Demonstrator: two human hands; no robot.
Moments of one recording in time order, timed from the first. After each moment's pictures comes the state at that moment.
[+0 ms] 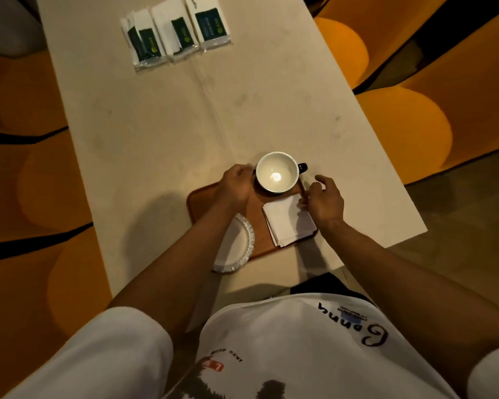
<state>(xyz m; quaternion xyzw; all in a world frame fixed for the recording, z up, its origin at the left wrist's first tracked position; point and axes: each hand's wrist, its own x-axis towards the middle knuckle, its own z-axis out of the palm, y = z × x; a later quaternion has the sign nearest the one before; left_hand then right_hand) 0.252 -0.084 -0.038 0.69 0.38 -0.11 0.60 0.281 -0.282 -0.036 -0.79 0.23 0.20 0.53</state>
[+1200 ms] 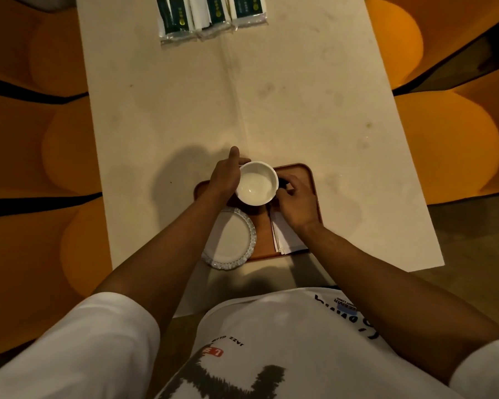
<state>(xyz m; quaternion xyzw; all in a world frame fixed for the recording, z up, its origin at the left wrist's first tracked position) 0.269 -0.046 -0.046 0.68 0.45 -0.11 0.56 0.288 -0.223 -0.056 -0.80 -0.02 0.28 0.53</state>
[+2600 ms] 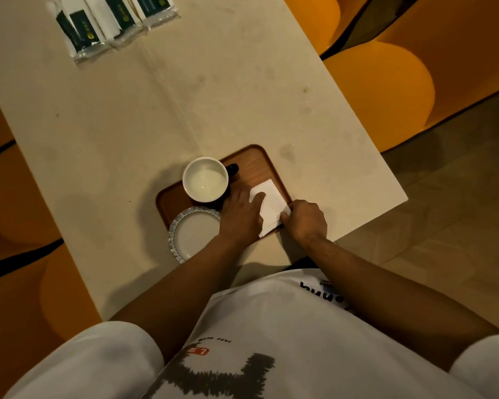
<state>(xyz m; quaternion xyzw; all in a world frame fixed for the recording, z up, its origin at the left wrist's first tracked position) 0.203 -0.166 -0.072 0.97 0.01 -0.22 0.10 0.234 -0.324 -0.071 -0.94 0.04 0.30 0.19</state>
